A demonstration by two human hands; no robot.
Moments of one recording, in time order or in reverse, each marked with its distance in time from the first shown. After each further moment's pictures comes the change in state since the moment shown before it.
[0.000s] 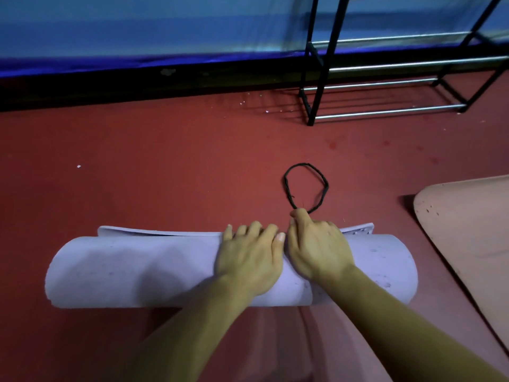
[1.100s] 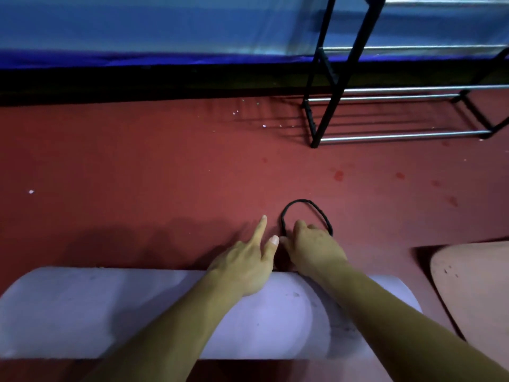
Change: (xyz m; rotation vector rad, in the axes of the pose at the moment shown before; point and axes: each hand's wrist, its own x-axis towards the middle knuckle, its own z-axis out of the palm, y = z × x) left_hand 0.146 -0.027 -0.002 -0.453 -0.449 -0.202; right_hand 0.155 0.045 0.026 -0.054 -0.523 0.270
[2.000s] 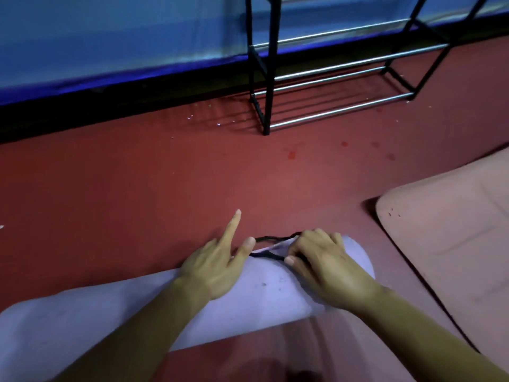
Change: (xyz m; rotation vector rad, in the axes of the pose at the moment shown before) left_hand -0.053 0.000 0.010 0.104 0.031 0.214; right_hand -0.145 0.076 0.004 0.178 0.353 -0.454
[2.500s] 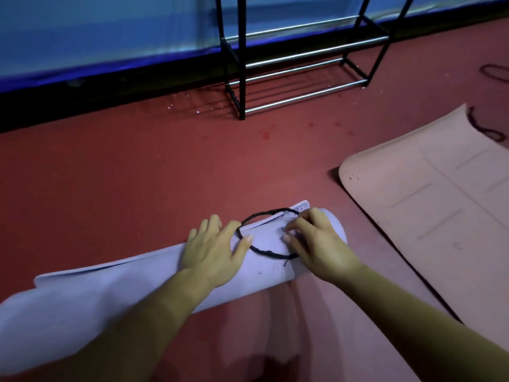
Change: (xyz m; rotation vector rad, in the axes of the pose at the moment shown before) left_hand -0.068 0.010 0.043 0.418 0.240 0.162; right_hand -0.080 -0.027 0.011 0.031 0.233 0.158
